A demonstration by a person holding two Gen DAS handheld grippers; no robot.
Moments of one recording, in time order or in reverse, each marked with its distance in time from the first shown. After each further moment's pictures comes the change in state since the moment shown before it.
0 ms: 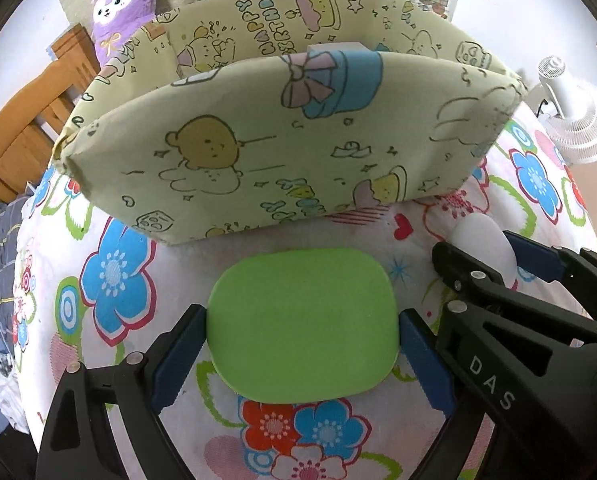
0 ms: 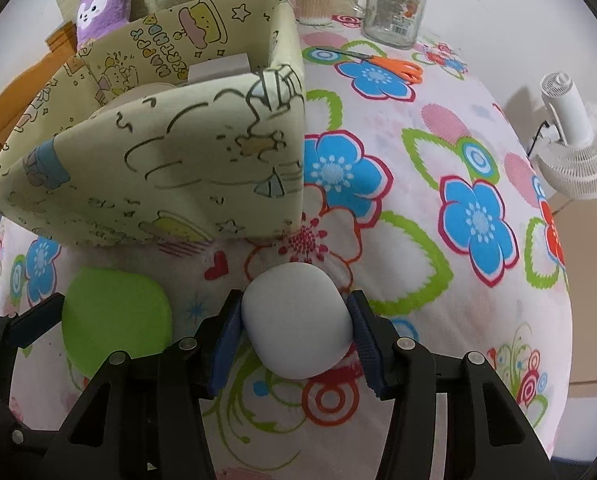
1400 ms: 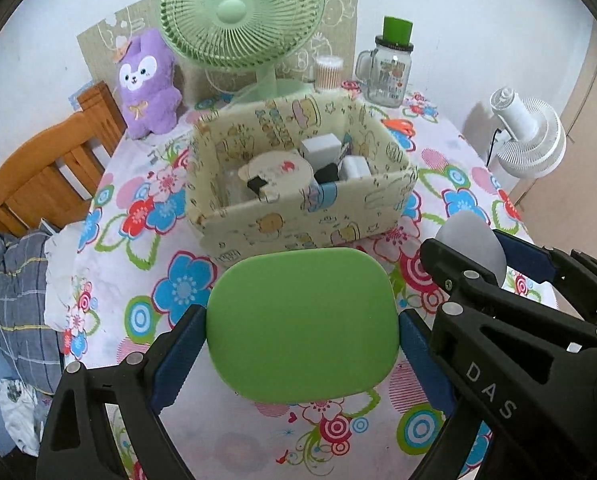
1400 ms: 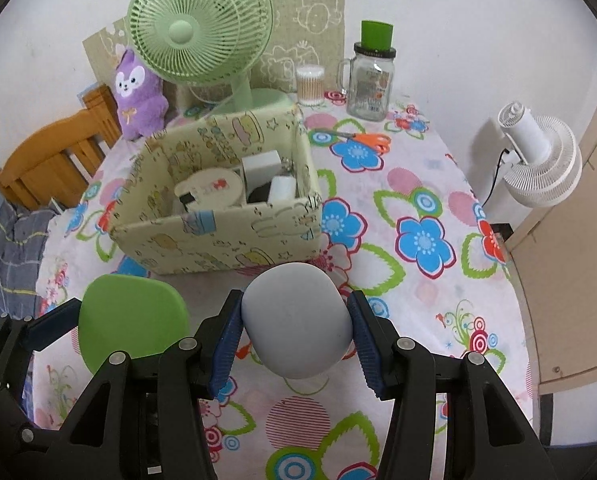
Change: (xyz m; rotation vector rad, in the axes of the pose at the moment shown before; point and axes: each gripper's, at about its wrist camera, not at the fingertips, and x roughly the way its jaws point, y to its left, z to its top) left arm -0.121 0.021 -0.026 0.054 -0.160 -0.046; right arm -0.129 0.017 -0.011 0.060 -0.192 0.015
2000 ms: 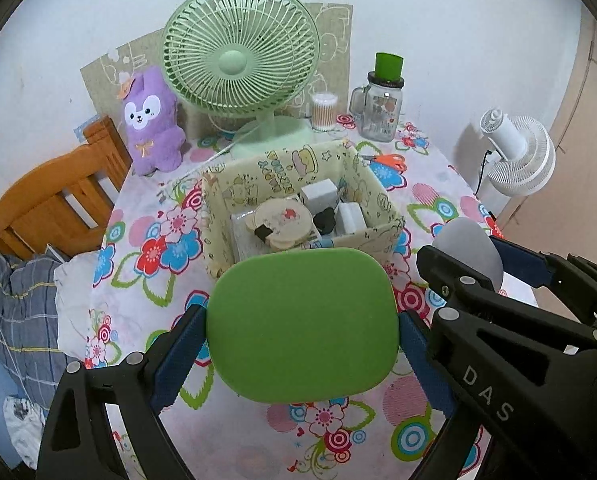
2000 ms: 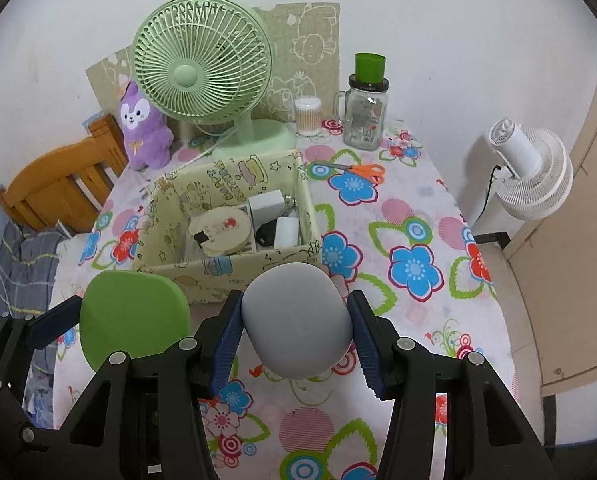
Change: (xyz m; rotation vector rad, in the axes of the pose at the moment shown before) left arm -0.035 0.002 0.026 0.027 -0.075 -0.005; right arm -0.033 0.003 0.024 0.018 -0.049 0.000
